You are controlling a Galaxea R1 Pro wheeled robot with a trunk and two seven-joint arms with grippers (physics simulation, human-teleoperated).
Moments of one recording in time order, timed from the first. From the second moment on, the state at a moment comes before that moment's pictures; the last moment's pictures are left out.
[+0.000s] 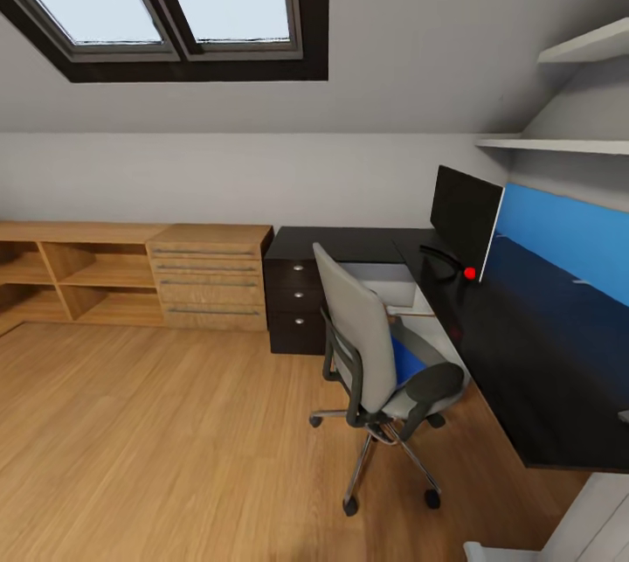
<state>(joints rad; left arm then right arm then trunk) 0.00 -0.02 0.04 -0.30 0.35 -0.72 0.01 -0.06 0.00 0.02 -0.24 -0.08 -0.58 -0.09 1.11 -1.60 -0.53</state>
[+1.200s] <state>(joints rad) -0.08 -0.03 0.05 -0.54 0.36 -0.11 0.07 -0.23 -0.04 0.02 -0.25 -0.09 -0.41 -0.10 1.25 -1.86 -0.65</state>
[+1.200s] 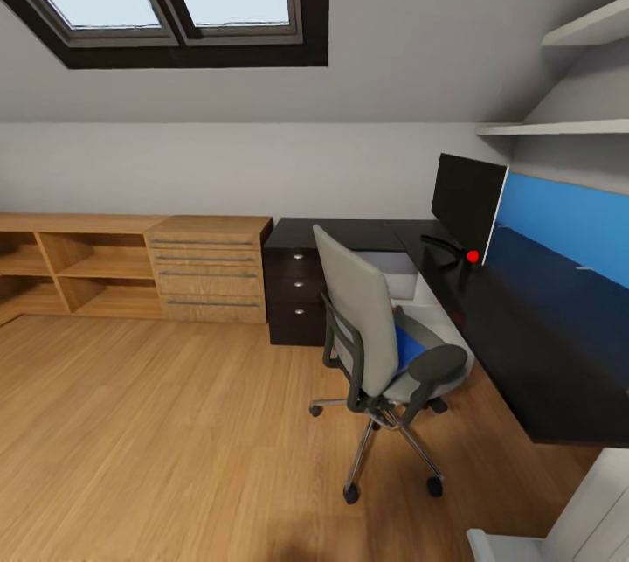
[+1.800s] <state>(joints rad) -0.09 -0.04 0.01 -0.51 0.33 -0.11 0.04 -0.23 -0.04 0.02 -0.24 -0.11 -0.43 -0.10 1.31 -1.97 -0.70</state>
